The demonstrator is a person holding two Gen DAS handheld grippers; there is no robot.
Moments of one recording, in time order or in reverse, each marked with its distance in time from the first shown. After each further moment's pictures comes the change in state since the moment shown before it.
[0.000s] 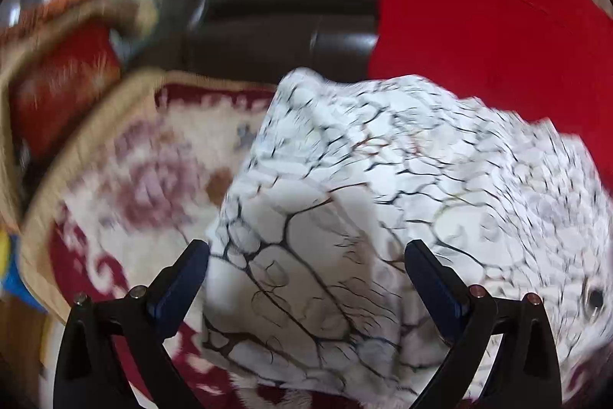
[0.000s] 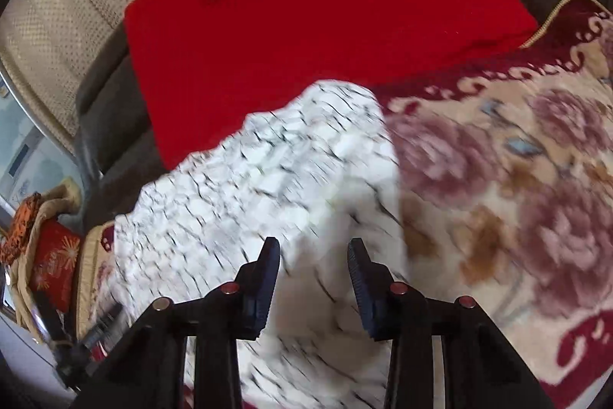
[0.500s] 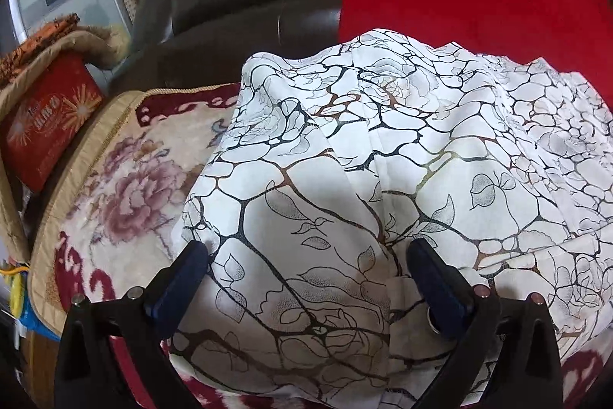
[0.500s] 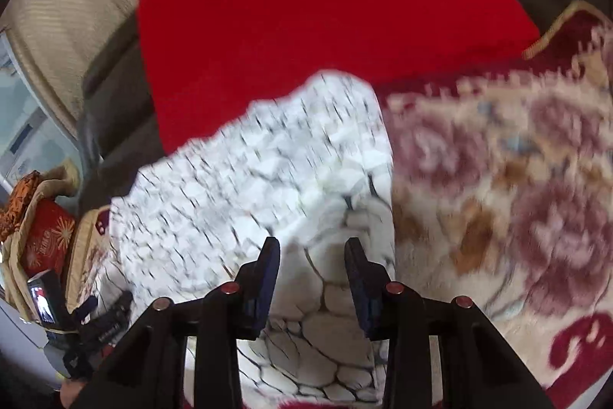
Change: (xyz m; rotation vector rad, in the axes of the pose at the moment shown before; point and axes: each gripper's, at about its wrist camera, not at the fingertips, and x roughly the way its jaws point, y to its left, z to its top) left arm 0.028 -0.022 -0.018 0.096 0.036 0.009; right arm -0.008 0.001 -0.009 -0.072 -0.050 0.003
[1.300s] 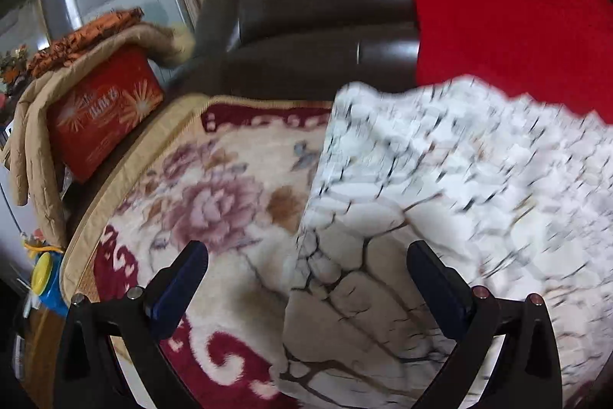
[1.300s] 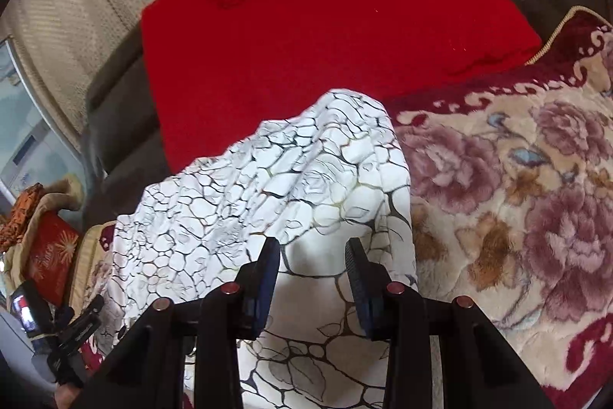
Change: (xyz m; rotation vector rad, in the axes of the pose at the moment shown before) left arm -0.012 0.052 0.013 -0.090 -0.040 0.184; right arm 0.012 0.008 -0.002 0.026 -0.045 0.013
